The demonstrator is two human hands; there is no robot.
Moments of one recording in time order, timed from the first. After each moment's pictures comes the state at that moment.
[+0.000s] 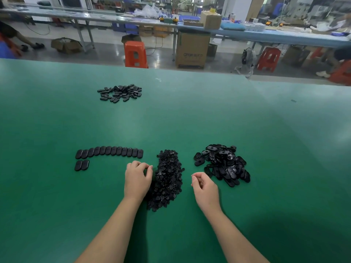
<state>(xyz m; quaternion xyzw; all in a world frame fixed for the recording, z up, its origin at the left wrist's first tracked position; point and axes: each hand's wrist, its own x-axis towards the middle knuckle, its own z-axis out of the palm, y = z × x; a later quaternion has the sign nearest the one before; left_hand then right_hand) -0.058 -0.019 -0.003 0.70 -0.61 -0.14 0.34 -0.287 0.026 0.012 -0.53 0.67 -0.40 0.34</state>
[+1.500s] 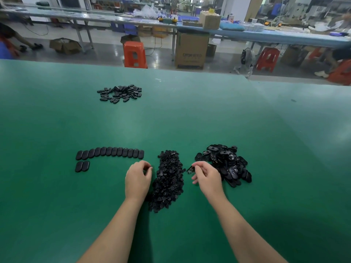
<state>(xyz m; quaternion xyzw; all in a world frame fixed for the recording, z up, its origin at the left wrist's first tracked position) -0.058 -0.020 0.004 0.70 -0.60 -0.15 0.36 -0.291 -0.001 0.037 -0.52 0.63 -0.43 0.39</state>
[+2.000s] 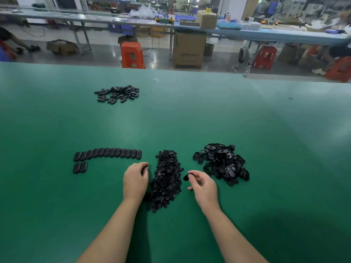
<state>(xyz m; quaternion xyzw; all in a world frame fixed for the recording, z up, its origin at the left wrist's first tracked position) -0.057 -0.021 0.001 0.70 -0.59 -0.16 0.37 -0.280 0.022 0.015 -0.47 0.64 -0.46 0.39</state>
